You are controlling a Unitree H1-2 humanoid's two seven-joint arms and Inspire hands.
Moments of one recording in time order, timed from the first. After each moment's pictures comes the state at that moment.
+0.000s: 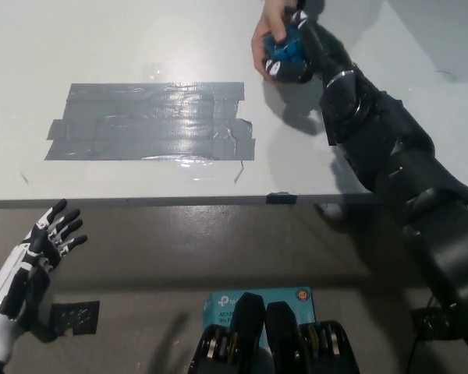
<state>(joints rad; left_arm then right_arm) -0.05 0.34 0.15 -0.06 -0.29 -0.03 -0.31 -1.31 -0.06 0.27 1.39 -0.40 -0.06 -0.13</state>
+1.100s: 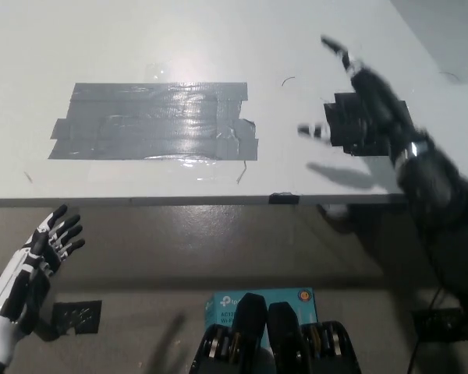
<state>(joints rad) -0.05 0.33 0.15 -0.02 -0.29 -0.02 -0.31 -0.72 -0.25 0.22 0.38 -0.37 -0.03 0.05</state>
